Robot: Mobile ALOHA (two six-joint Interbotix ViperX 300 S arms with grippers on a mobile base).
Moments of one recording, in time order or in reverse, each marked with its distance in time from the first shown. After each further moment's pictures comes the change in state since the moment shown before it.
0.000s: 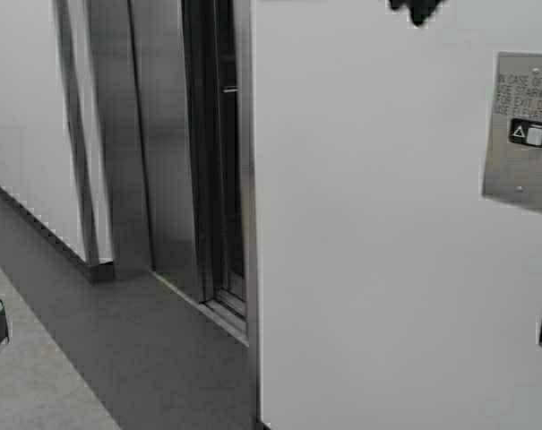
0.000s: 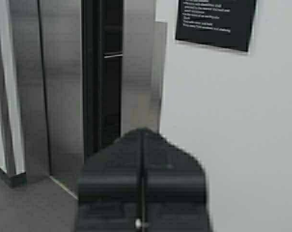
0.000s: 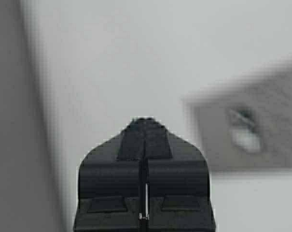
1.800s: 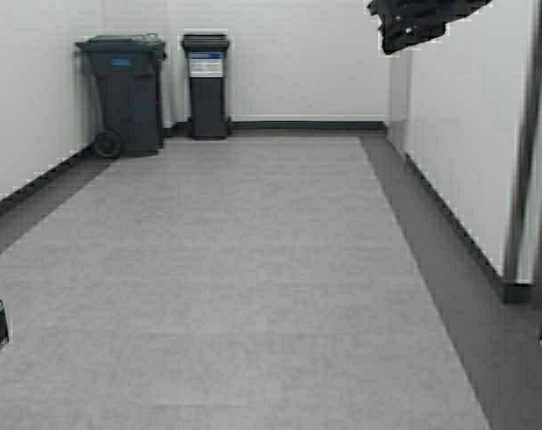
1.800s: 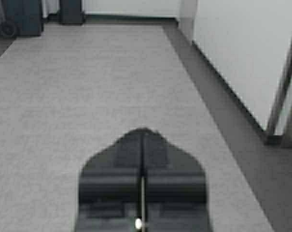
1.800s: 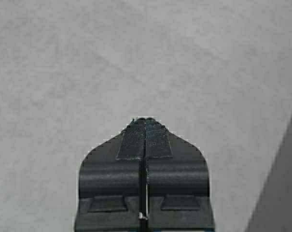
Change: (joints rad) left arm 0.000 0.155 -0.006 0.000 0.011 0.008; right arm -0.239 0.110 0.140 0.114 -0.598 -0.005
